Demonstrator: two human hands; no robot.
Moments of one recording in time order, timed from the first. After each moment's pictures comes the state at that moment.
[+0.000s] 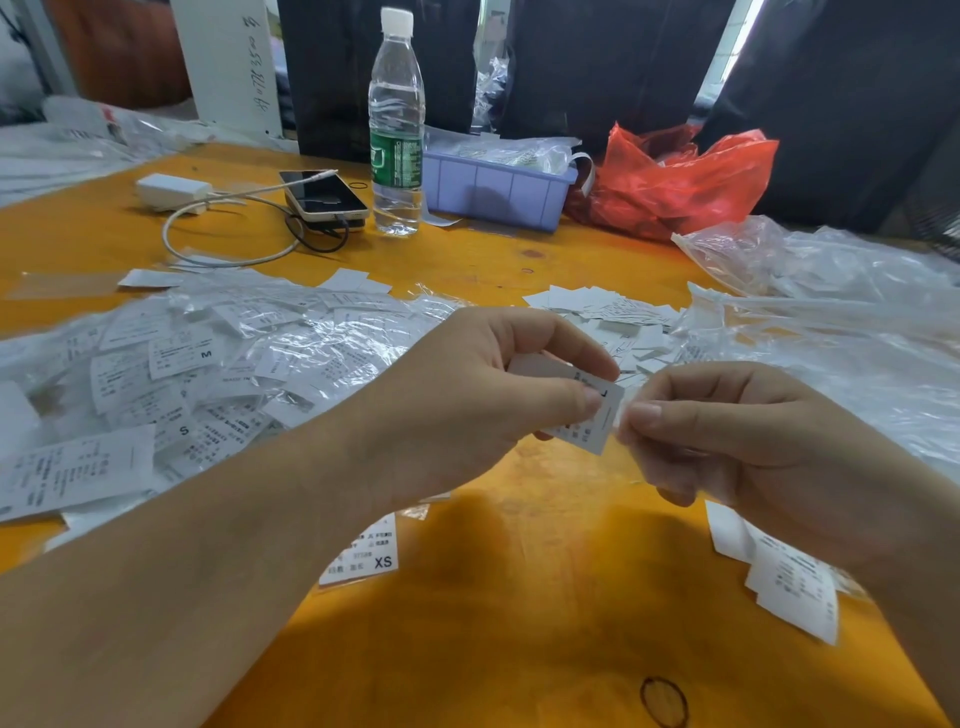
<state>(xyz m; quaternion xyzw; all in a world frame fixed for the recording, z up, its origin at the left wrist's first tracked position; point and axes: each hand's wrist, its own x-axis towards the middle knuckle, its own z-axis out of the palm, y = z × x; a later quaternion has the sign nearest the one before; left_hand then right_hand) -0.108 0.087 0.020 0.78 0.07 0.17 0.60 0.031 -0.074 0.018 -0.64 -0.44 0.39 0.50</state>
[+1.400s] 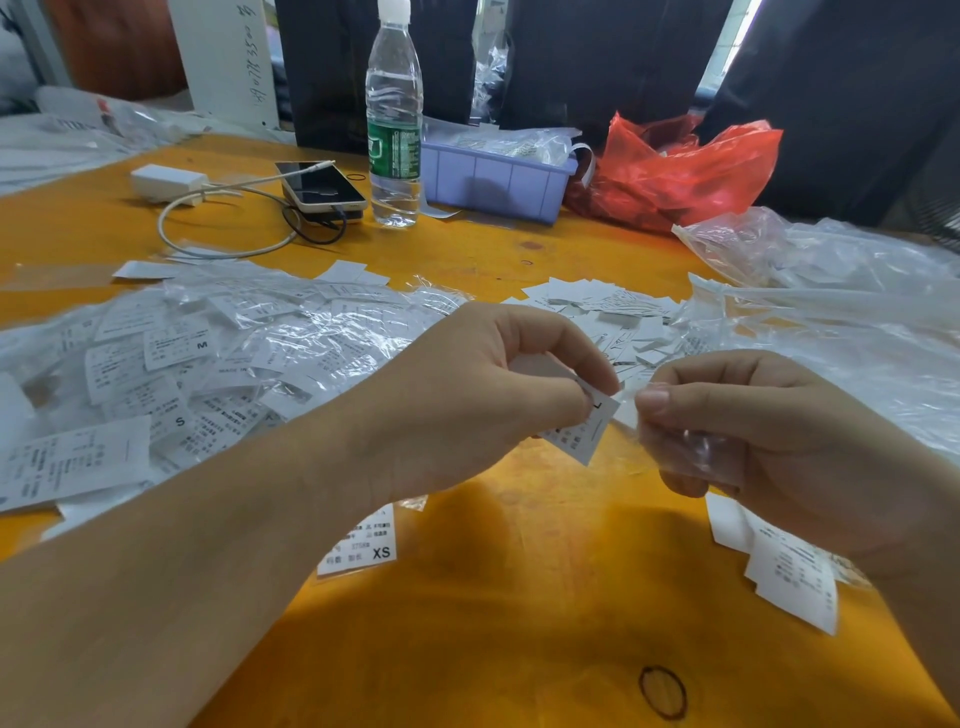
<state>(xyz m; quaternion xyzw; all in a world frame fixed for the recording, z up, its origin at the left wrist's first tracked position) -0.107 0.087 0.018 0.82 0.06 0.15 0.55 0.029 -0.073 0.020 -0.63 -0.44 0.39 0.50</state>
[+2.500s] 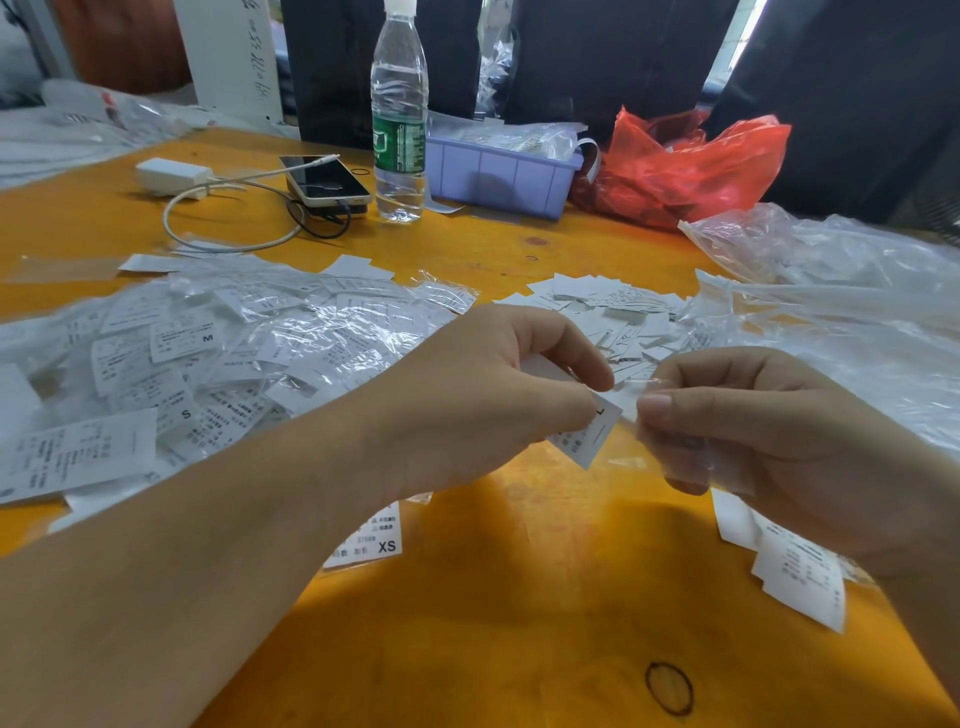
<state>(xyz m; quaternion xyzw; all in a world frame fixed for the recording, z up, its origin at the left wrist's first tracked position) -0.106 0.088 0.016 0.82 0.10 0.13 0.54 0.027 -0.074 0.020 -0.62 -0.46 0.39 0.50</state>
